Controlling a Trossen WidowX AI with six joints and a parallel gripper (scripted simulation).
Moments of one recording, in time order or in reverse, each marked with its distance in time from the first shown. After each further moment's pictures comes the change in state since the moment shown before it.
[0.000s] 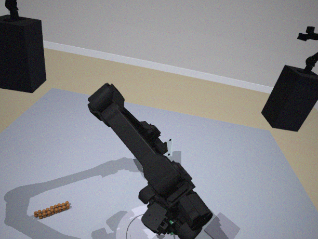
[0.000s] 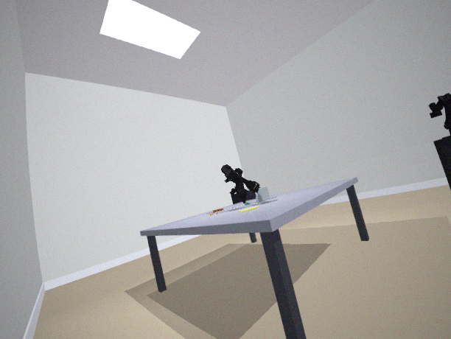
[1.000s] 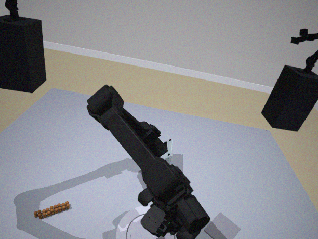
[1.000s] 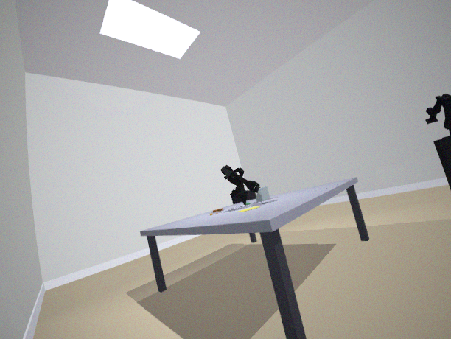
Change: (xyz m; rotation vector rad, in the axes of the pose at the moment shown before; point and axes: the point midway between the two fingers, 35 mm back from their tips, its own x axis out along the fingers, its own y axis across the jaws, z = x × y) arm 0.012 -0.001 -0.001 -0.002 0.000 -0.006
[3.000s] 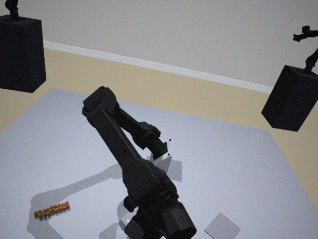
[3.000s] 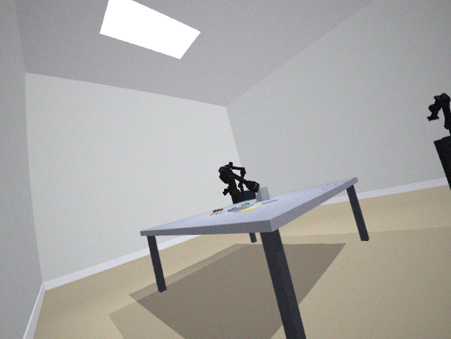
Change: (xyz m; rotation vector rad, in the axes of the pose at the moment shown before) arm -0.024 -0.002 0.054 -0.008 0.003 -0.002
